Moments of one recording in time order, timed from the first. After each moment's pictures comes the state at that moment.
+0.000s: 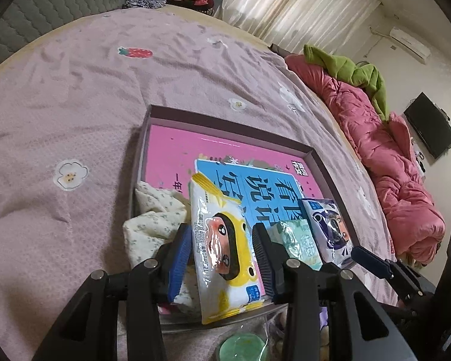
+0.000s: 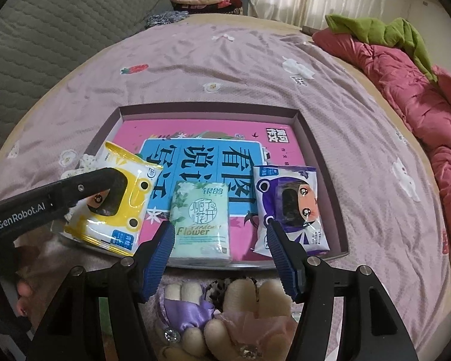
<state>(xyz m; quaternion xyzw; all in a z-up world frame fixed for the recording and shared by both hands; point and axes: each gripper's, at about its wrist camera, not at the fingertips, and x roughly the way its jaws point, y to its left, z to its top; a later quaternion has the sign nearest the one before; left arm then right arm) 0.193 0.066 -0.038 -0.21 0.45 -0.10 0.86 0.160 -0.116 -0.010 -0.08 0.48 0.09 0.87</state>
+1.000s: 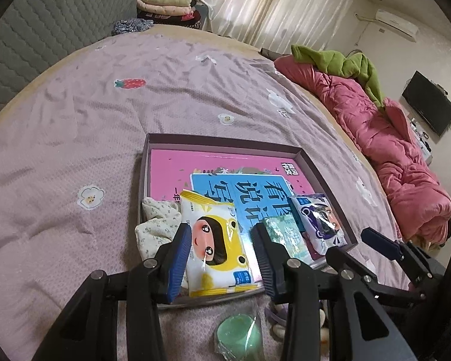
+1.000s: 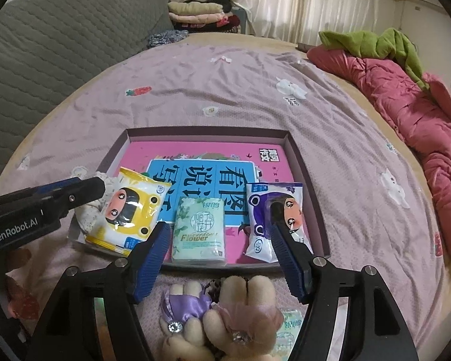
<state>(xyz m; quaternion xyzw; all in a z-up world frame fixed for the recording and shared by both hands) 0.167 0.051 0.007 -0.14 0.43 -0.09 0.88 0.140 -0.124 0.022 -0.07 0.43 0.09 0.89</state>
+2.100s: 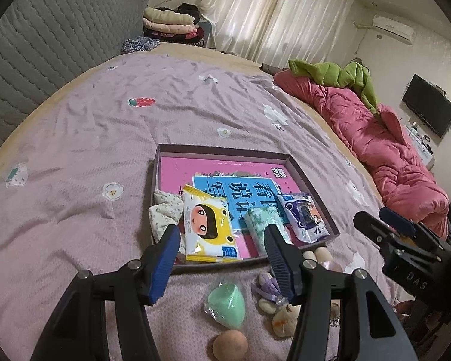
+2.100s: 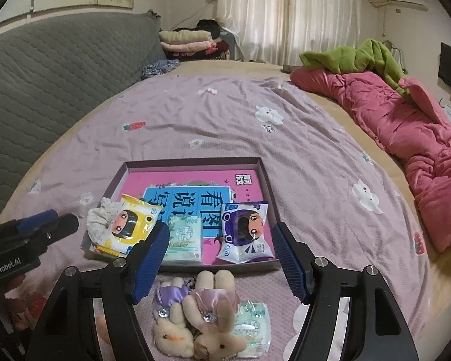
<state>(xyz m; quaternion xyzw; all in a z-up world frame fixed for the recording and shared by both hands) 0.107 0.044 0.047 -0.13 0.40 -0.07 0.90 0.104 -0.168 0.075 -0.04 0.38 0.08 0.92</state>
